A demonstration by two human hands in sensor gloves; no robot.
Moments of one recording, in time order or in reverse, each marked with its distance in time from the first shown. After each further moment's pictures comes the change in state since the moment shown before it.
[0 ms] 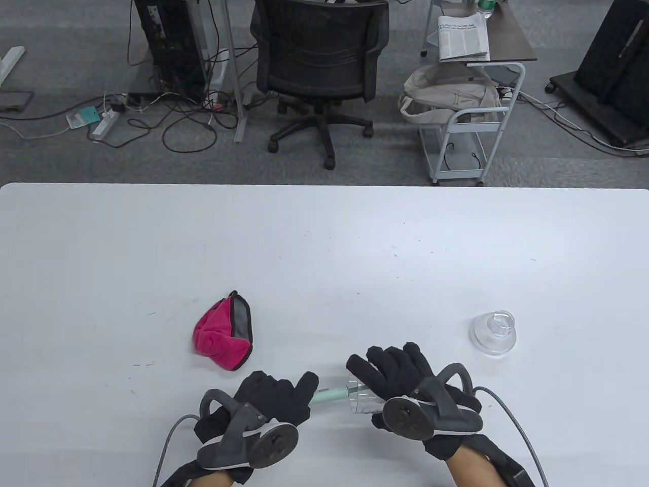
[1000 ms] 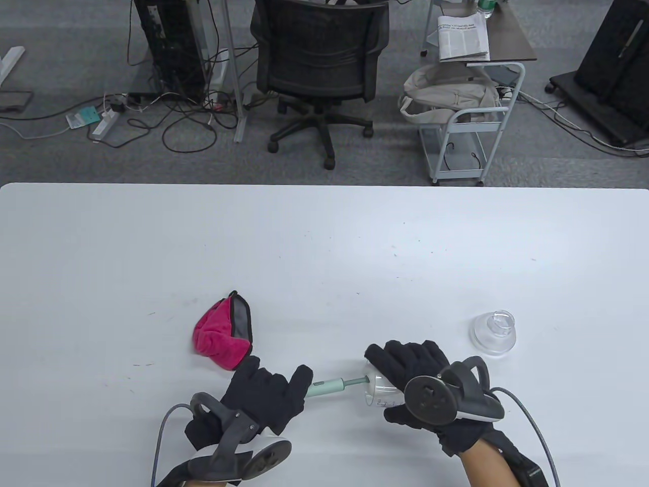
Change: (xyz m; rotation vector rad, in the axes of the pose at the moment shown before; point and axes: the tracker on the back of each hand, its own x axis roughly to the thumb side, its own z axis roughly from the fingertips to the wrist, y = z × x) left_hand -0.010 0.013 0.009 0.166 -0.010 -0.113; right_hand -0.020 -0.013 0.005 0.103 0.065 -0.103
